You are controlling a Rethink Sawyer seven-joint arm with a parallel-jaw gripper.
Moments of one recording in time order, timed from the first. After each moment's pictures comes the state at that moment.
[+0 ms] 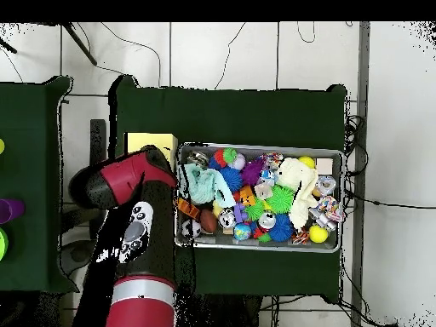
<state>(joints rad) 0.23 -0.43 -0.14 1.30 -0.25 0.54 2.49</state>
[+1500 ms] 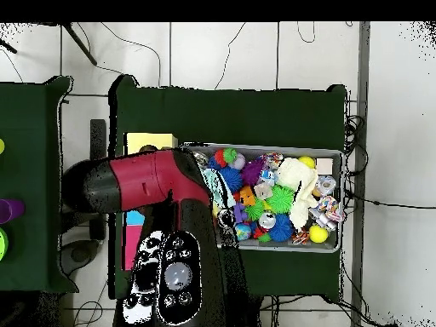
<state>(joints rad) 0.08 -0.75 -0.01 1.47 -0.18 0.79 2.49</state>
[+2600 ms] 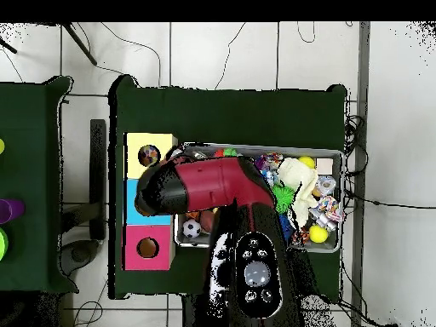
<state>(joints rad) -0.14 -0.77 0.07 1.58 -0.30 0.54 2.49</state>
